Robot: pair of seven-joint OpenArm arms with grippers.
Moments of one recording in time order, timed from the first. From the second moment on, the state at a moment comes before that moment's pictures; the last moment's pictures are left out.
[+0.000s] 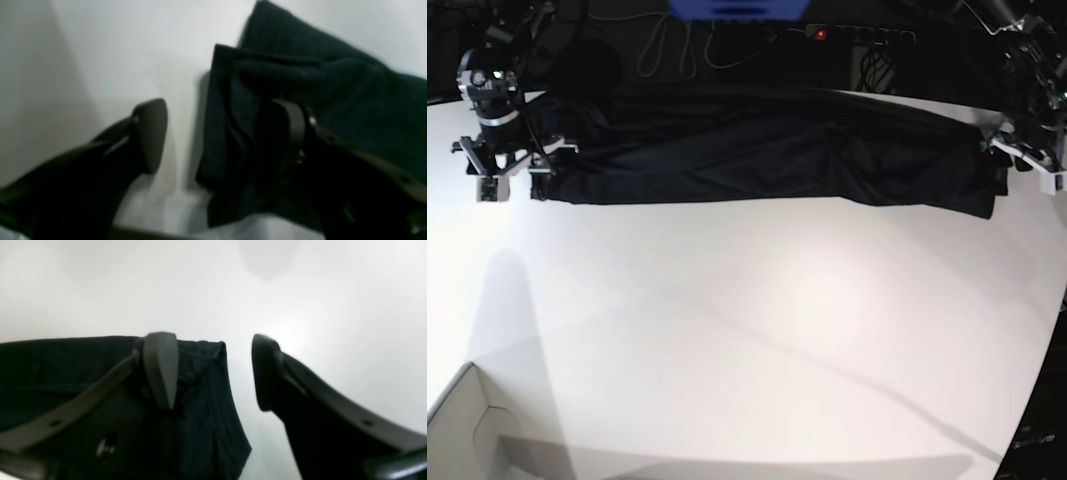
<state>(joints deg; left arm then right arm) 8.7 -14.1 -46.6 75.3 -18.7 -39.4 39.8 -19.8 -3.3 34.9 108.4 -0.5 27.0 -29.7</state>
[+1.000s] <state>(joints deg) 4.2 -17.0 -44.4 64.0 -24.0 -41.6 36.3 -20.6 -3.1 35.9 110.4 -0.4 27.0 -29.4</state>
